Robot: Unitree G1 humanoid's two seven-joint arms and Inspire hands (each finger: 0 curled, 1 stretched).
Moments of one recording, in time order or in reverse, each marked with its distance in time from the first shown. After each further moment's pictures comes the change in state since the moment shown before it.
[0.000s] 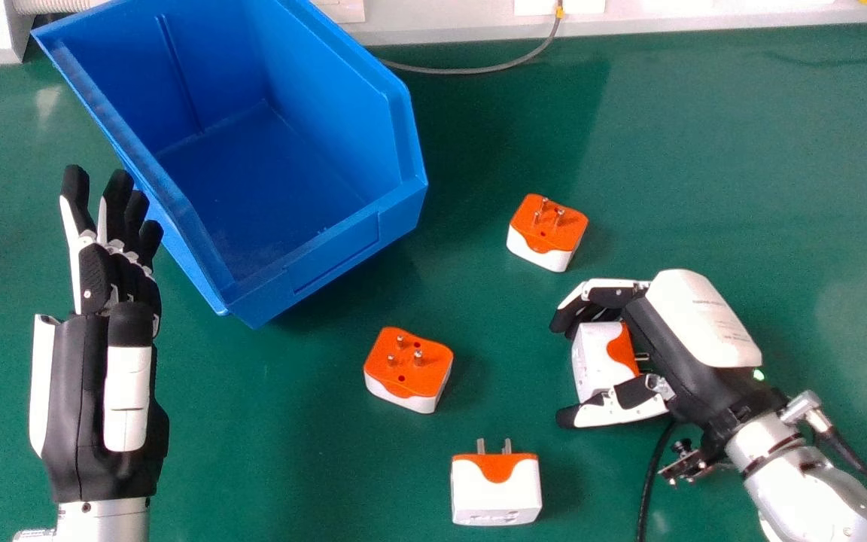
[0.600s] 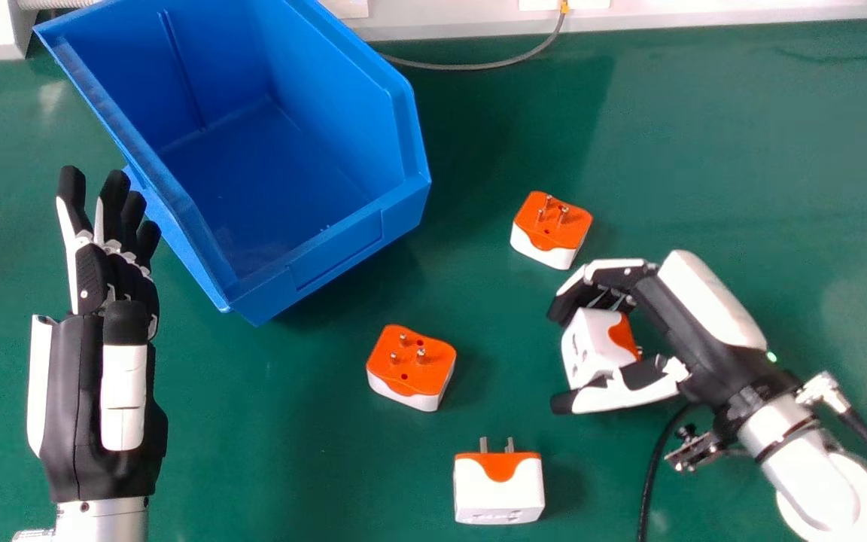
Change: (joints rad) left arm 0.000 0.000 0.001 -0.003 -0.009 0.010 0.000; right arm 0.072 -0.001 -0.172 -0.167 0.224 -0.057 0.333
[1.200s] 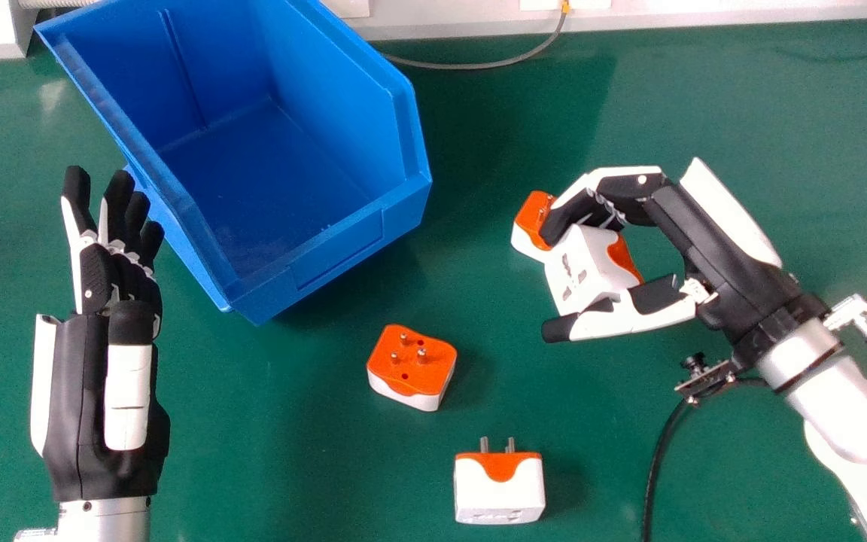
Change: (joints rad) left arm 0.000 -0.001 0.000 0.001 0.016 0.000 0.007; right arm 0.030 0.028 -0.143 -0.366 0.278 0.121 0.382
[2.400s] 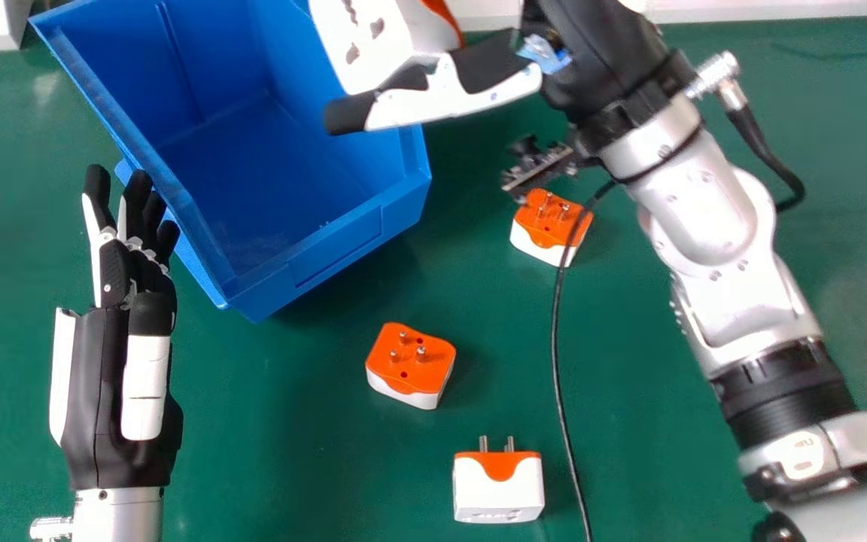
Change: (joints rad) left arm -0.051 -0.001 -0.001 0.079 0.013 -0.021 -0.005; right arm -0.475 0.321 -0.001 -0.055 -0.061 0.025 -0.005
